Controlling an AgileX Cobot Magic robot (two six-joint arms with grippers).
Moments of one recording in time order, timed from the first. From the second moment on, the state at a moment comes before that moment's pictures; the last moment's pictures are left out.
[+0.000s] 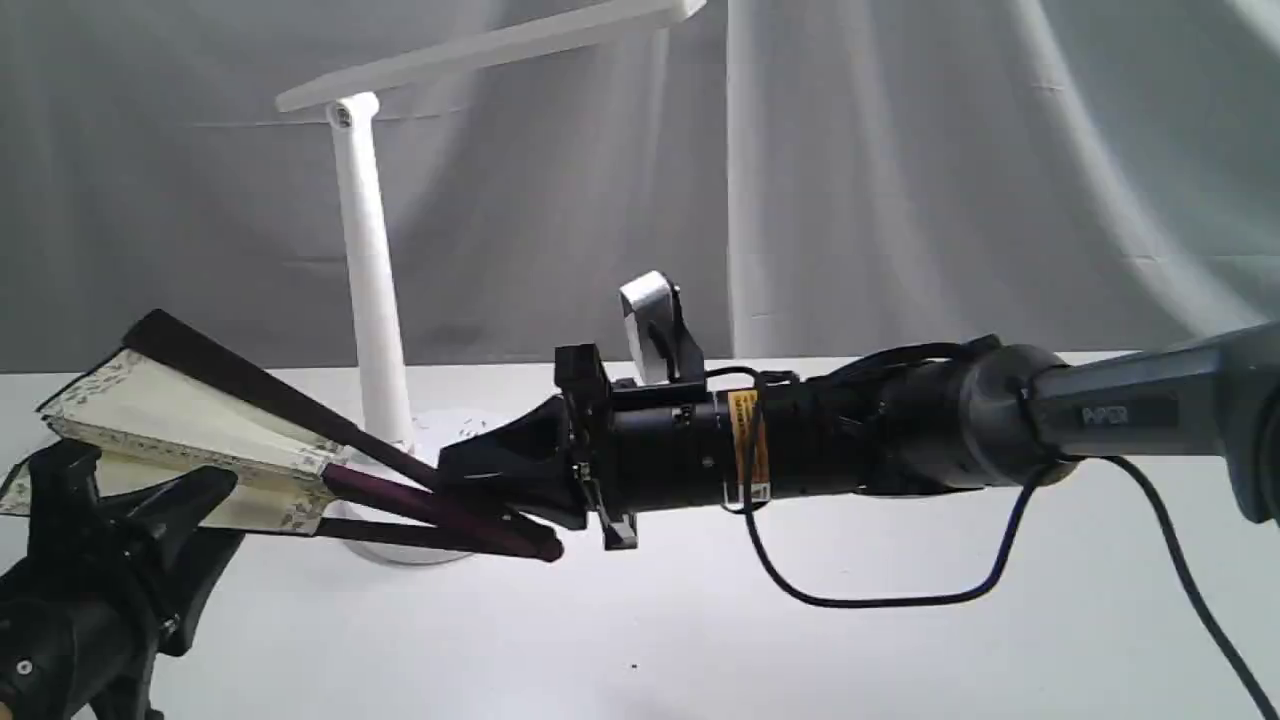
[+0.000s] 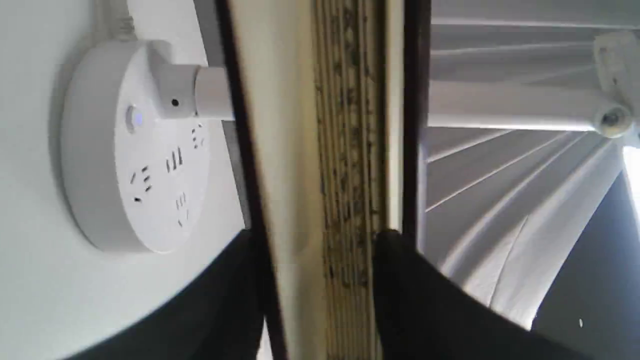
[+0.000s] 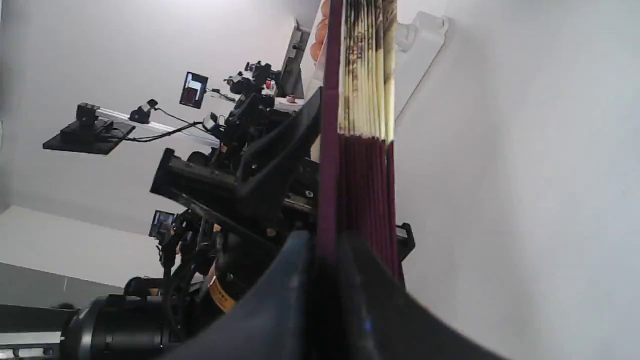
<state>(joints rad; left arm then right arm) -0.09 1.77 -0.35 0.18 -1.20 -1.60 0.41 2.26 -1.49 -1.38 -1.21 2.09</state>
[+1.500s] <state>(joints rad) -0.09 1.77 -0.35 0.32 -1.20 -1.60 0.42 2.25 -1.49 -1.45 -1.21 2.09</state>
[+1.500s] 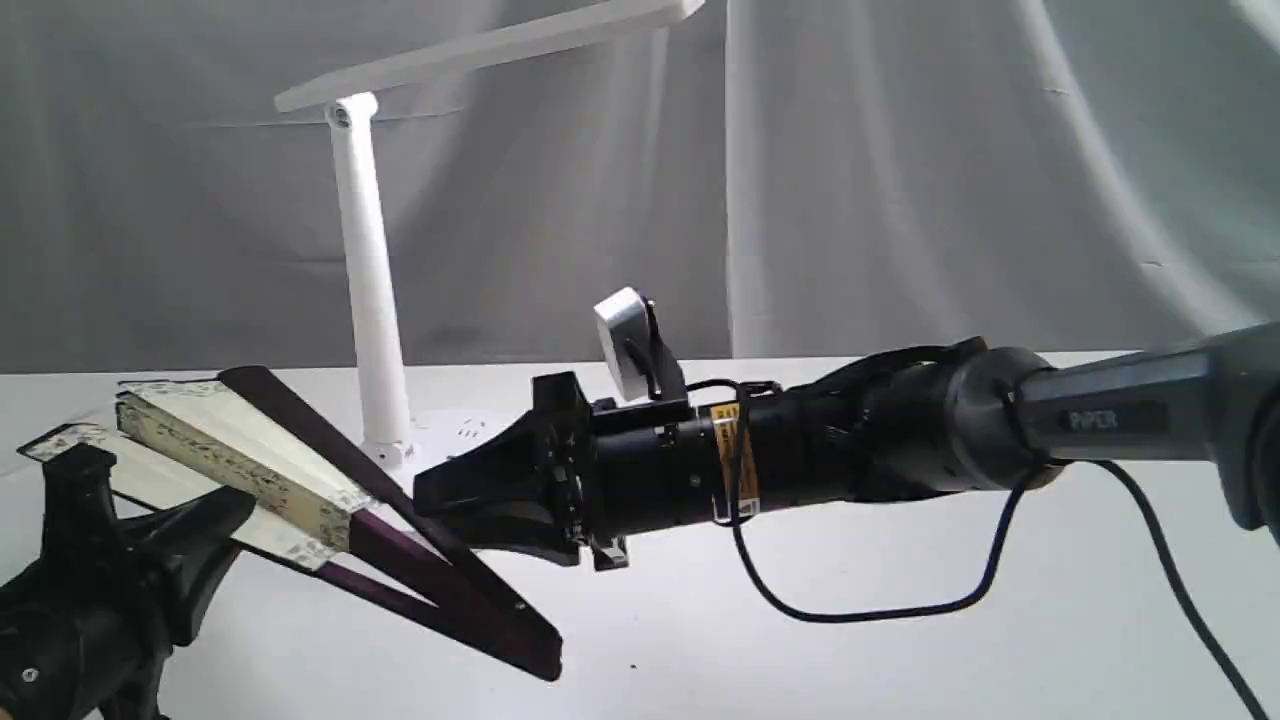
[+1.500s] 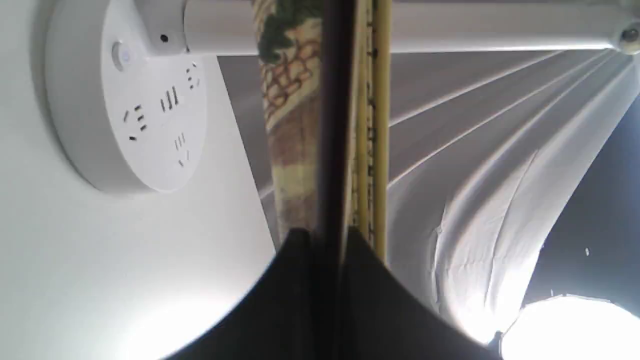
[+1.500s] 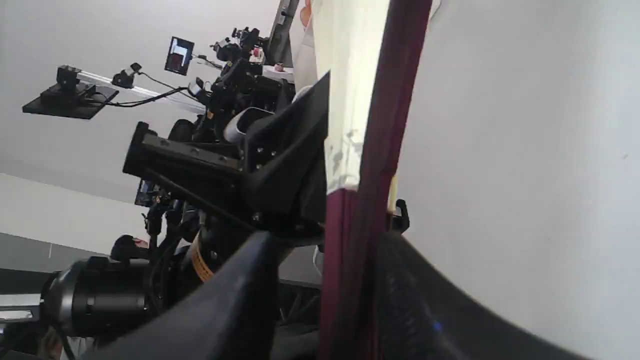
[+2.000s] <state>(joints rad) -0.09 1.77 -0.35 0.55 -1.20 -1.60 0.37 2.25 -1.49 -1.48 -1.22 2.09</state>
